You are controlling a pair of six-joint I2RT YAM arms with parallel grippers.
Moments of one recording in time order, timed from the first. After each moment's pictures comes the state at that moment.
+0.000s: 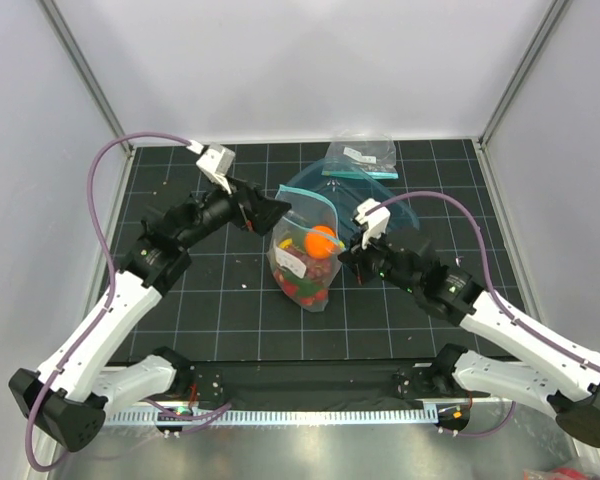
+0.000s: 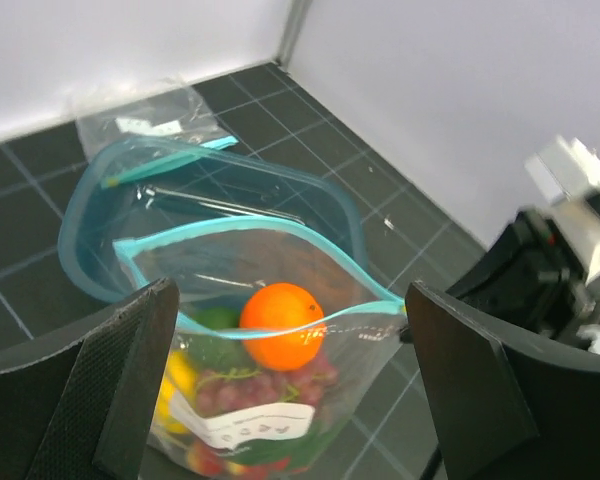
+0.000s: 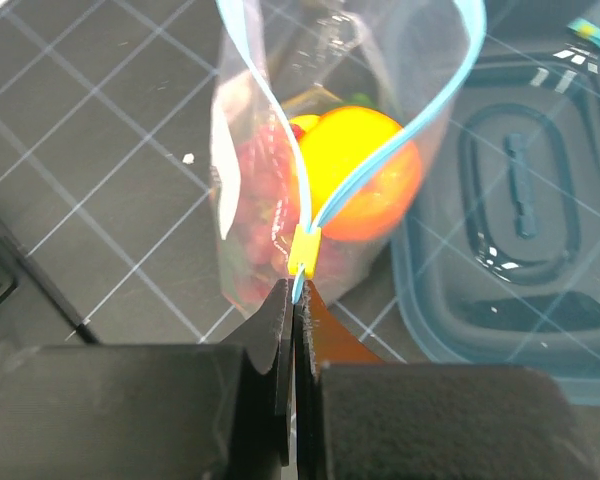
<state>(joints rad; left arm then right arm) -0.51 1.02 1.07 -0.09 0.30 -0.34 0.83 0.91 0.84 -0.32 0.07 0.16</state>
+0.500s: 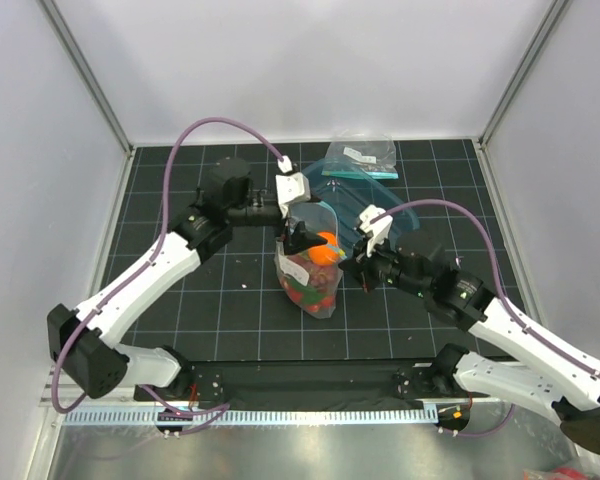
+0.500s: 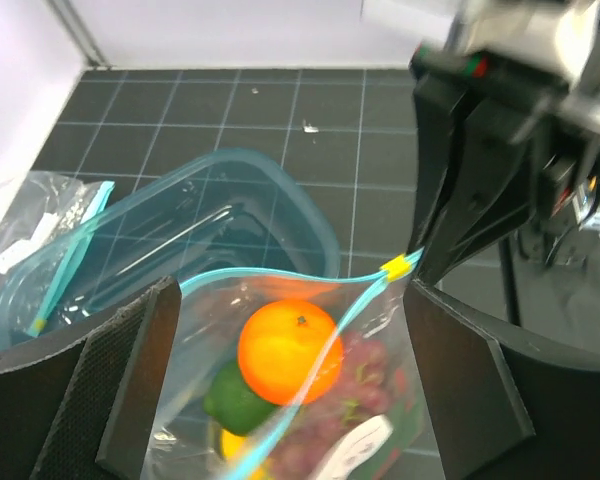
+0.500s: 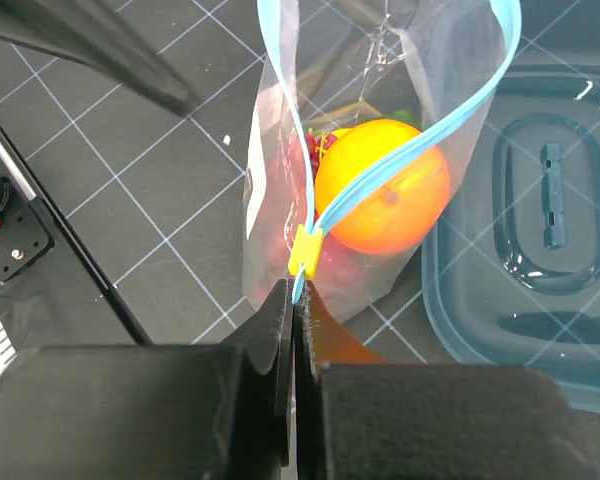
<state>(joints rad) -0.65 1.29 1.24 -0.17 0.75 0.27 0.83 0.86 0.85 -0.37 -0.06 0.11</state>
